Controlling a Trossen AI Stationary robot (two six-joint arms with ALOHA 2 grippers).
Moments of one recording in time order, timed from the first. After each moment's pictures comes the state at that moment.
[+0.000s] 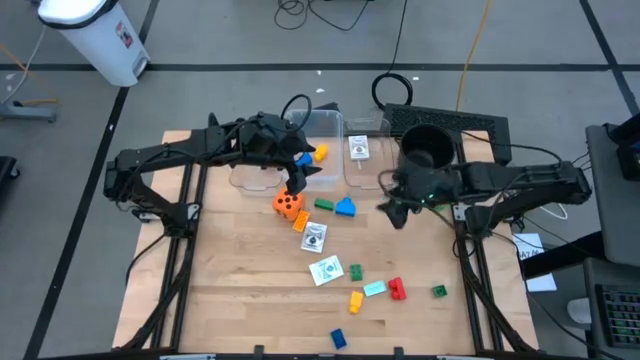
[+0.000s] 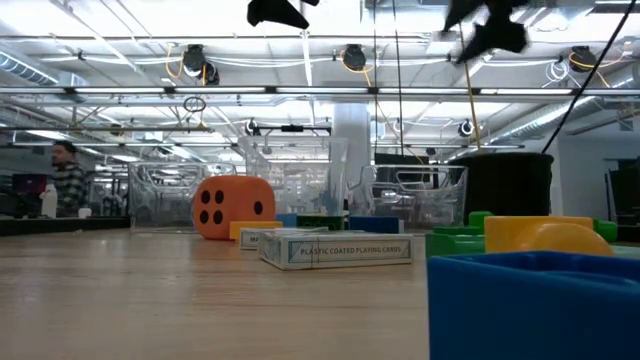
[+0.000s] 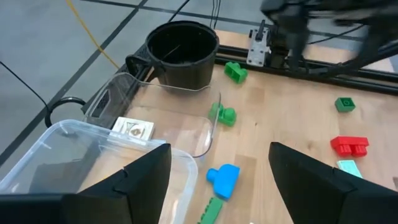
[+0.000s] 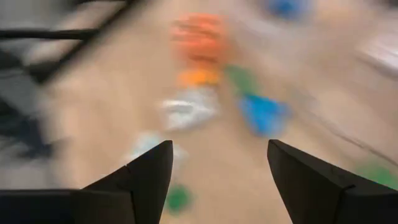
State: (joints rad) left arm 0.18 1.48 1.60 -0.66 -0.05 -0.05; right arm 0.08 1.10 1.15 -0.82 0.20 0.74
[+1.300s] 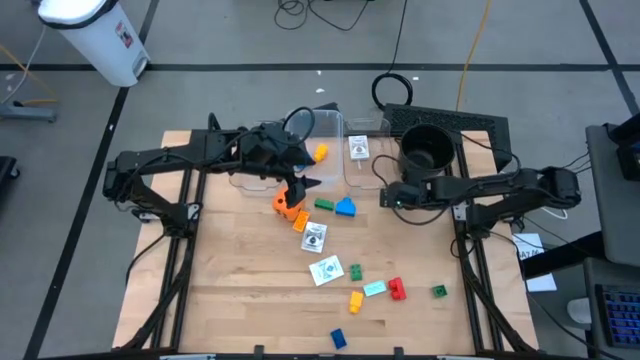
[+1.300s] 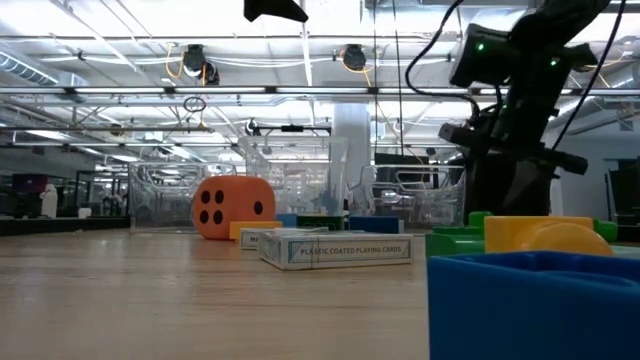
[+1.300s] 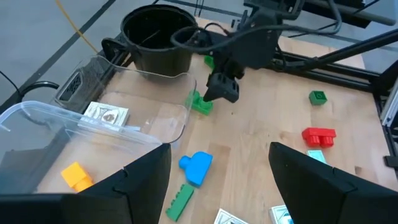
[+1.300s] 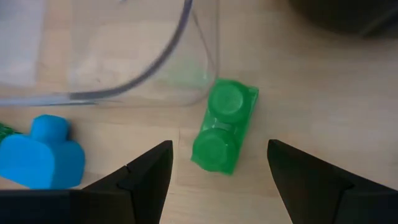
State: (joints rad) left arm 0.11 1.48 1.60 -0.70 -0.04 -0.14; right arm -0.14 1.24 0.64 -0.61 0.35 1.37
